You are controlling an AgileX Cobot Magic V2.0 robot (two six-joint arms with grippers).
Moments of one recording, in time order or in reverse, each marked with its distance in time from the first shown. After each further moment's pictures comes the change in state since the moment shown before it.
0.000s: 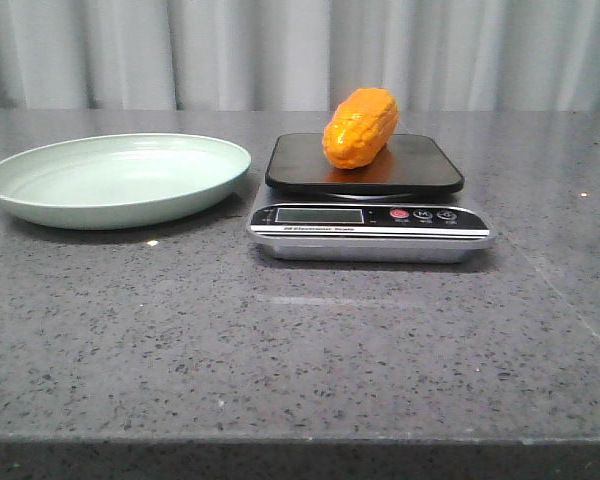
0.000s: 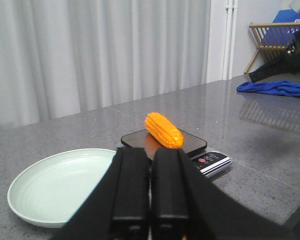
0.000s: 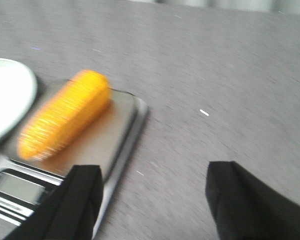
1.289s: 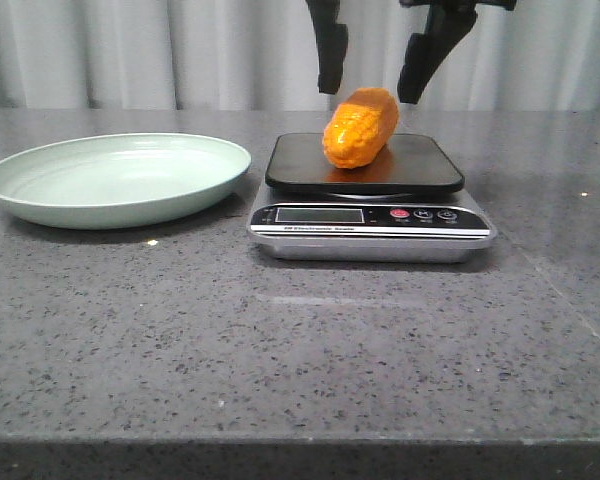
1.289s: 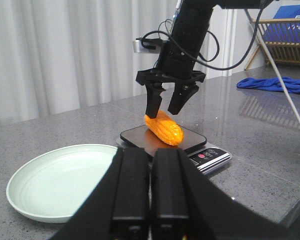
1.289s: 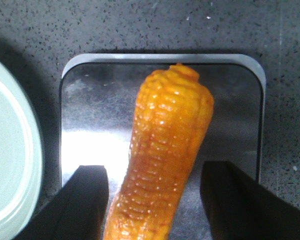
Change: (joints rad) left arm 0.000 0.000 0.000 -0.005 0.013 0.000; right arm 0.258 1.055 -1.111 -0.190 0.809 0.673
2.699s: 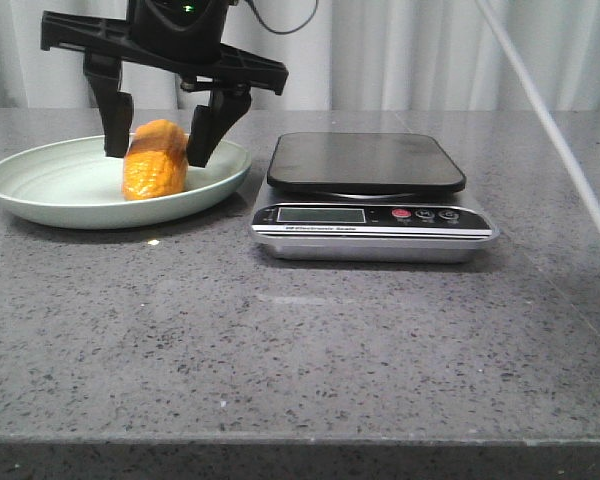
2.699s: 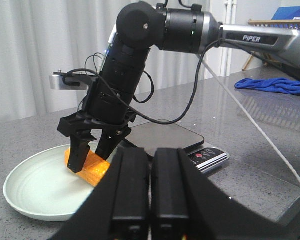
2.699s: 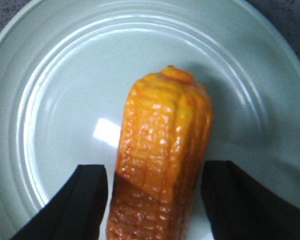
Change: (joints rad) left arm 0.000 0.000 0.000 -0.013 0.002 0.000; right arm 0.206 0.396 -0.490 0.125 0.001 -0.167
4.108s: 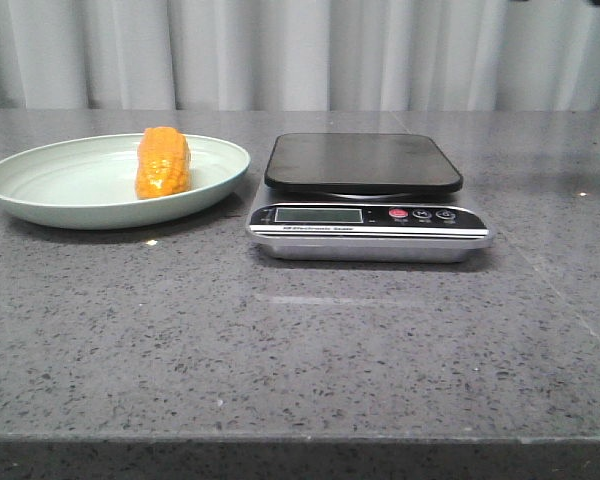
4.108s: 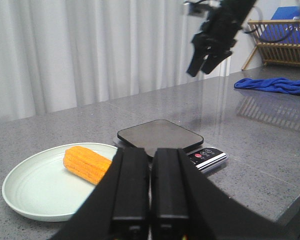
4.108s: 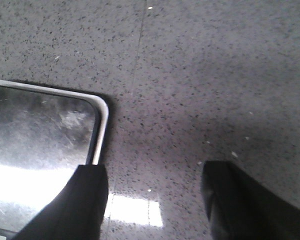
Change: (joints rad) left arm 0.000 0.000 0.000 0.000 0.000 0.000; right arm -0.559 -0.766 0.789 -0.028 -0.161 -0.344
